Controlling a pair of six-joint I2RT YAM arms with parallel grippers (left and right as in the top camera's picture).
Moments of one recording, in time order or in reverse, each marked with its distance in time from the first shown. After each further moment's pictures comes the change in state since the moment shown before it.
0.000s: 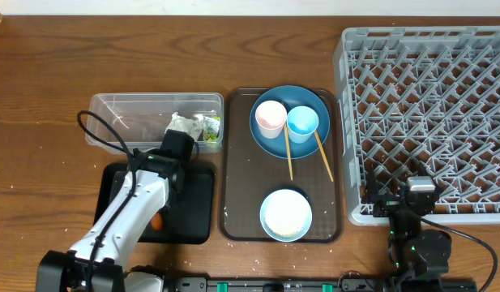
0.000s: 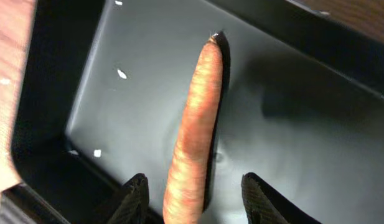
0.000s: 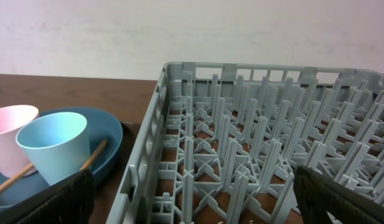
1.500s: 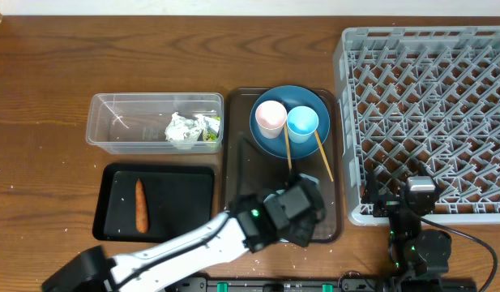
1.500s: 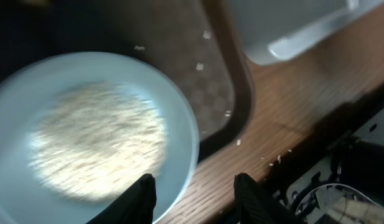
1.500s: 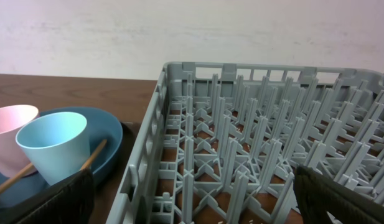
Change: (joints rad) left arm -0.888 0.060 0.159 0.424 0.520 -0.066; right arm 0.000 0.000 0.000 0.000 0.000 0.000
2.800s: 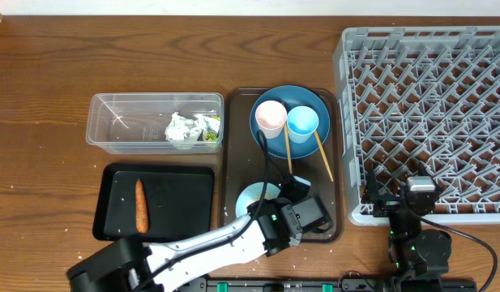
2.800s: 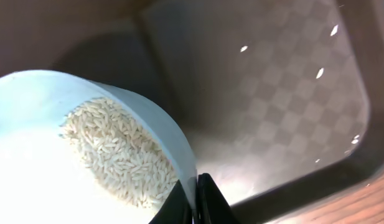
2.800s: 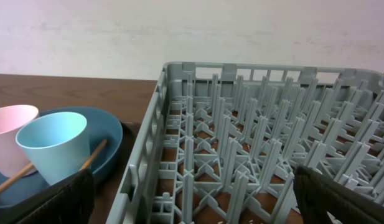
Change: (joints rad) left arm -0.055 0.105 0.003 -0.106 -0.333 0.004; right arm 0.000 0.000 0.000 0.000 0.000 0.000
